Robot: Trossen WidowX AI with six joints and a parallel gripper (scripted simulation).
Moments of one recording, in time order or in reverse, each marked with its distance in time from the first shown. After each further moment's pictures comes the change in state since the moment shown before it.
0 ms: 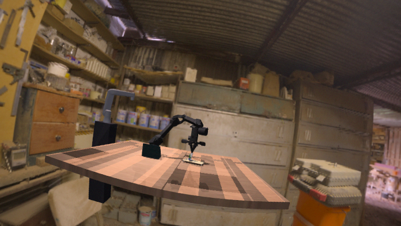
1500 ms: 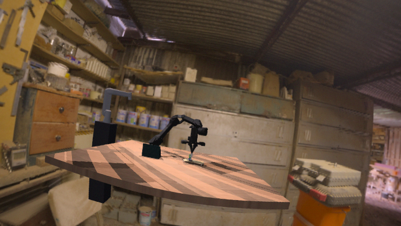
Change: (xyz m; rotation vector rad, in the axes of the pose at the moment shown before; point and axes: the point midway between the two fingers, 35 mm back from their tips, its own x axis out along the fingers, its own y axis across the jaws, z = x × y) arm 0.006 0.002 -0.001 0.013 0.007 -0.015
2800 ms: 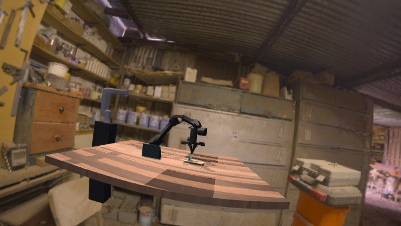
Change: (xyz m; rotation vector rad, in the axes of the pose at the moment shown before) arm 0.006 0.002 -0.001 0.010 0.010 -0.019
